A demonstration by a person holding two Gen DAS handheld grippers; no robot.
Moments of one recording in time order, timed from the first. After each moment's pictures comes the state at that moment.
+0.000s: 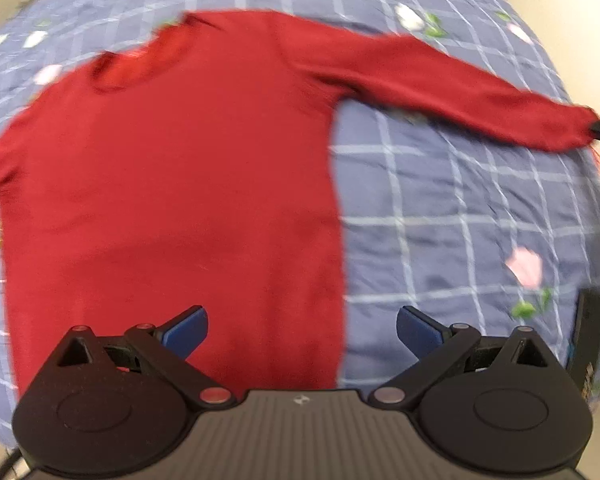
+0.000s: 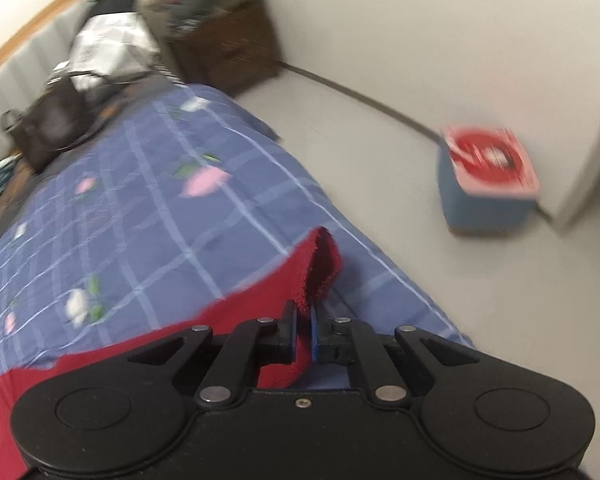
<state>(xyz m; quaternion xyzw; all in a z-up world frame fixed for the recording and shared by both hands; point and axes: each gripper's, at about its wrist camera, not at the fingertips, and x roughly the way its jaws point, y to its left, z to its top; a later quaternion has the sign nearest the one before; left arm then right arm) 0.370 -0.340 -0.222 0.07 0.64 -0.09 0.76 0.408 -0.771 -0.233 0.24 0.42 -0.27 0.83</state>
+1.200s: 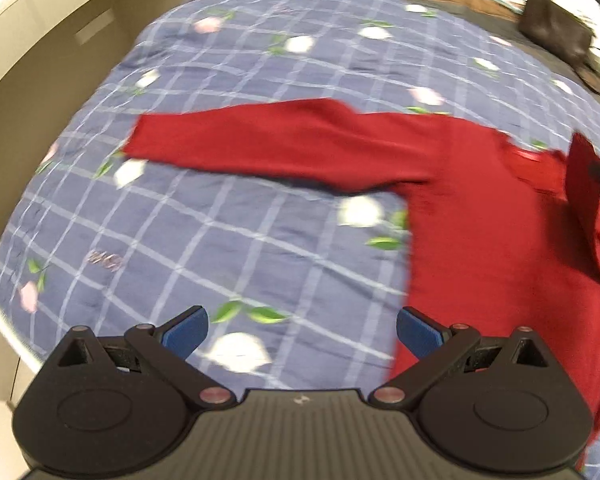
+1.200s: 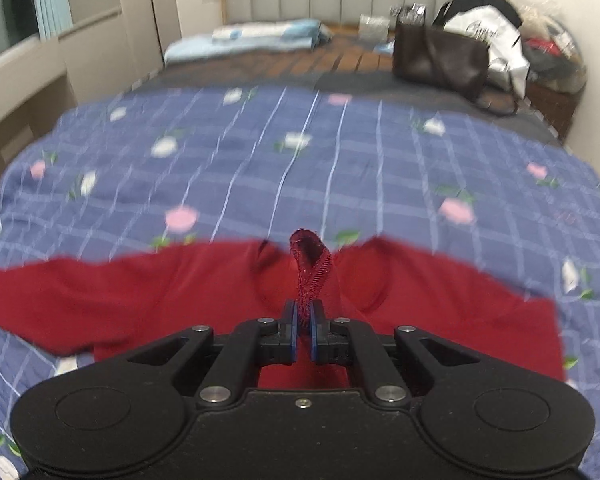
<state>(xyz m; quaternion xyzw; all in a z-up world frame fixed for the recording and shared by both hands) 0.369 0.101 -0.164 -0.05 0.57 0.11 0.81 0.529 -0.217 -0.199 0.01 0.45 0.03 0.89</state>
